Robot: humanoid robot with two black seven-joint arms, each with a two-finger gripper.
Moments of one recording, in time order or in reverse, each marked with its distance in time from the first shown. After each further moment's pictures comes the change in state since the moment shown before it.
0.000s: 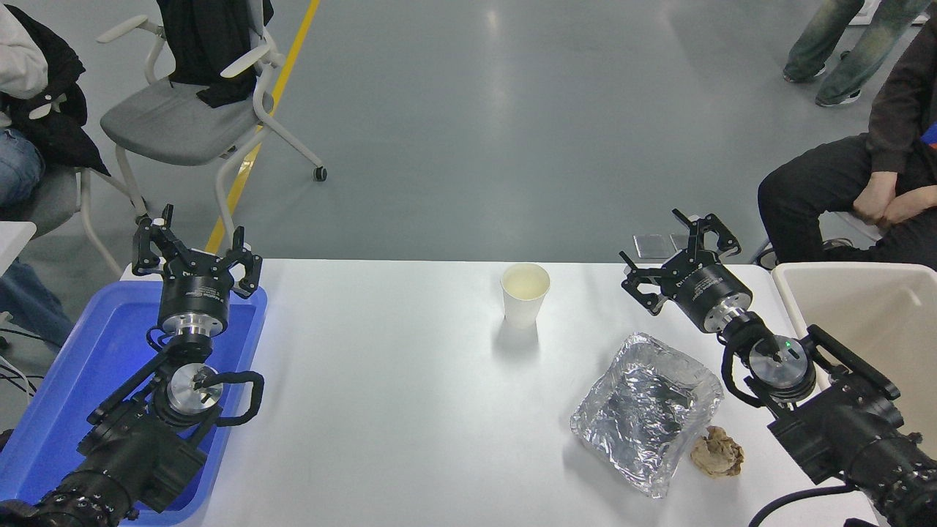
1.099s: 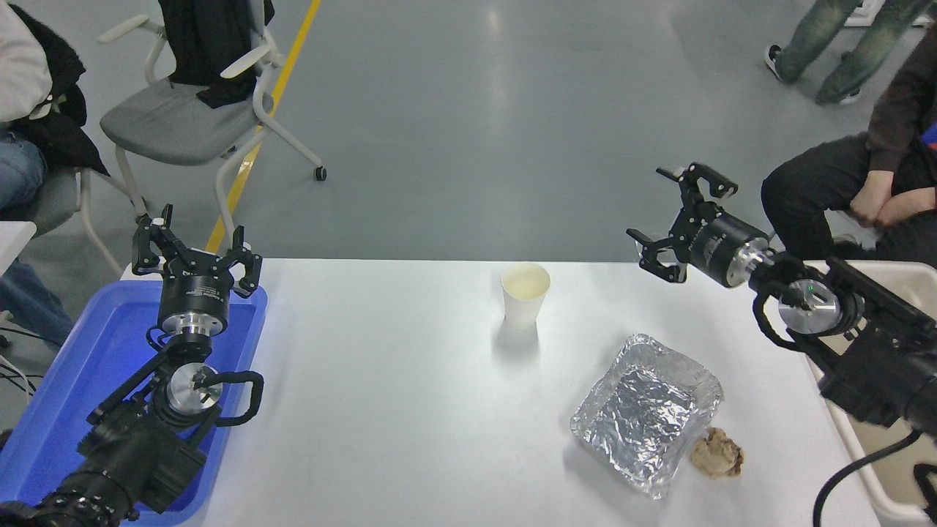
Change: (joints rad) left arm 0.000 0.000 0.000 0.000 0.000 0.000 -0.001; right arm 0.313 -0.264 -0.469 0.116 -0.219 -0.003 -0.014
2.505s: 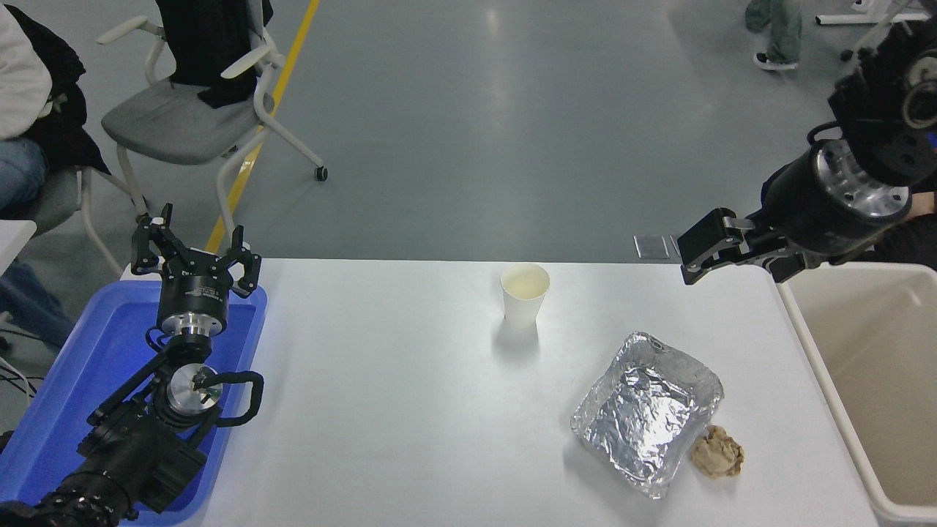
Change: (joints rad) left arm 0.002 0.000 0.000 -0.001 0.001 0.000 0.001; right arm 1.692 0.129 -1.814 0.940 -0.083 0.354 0.004
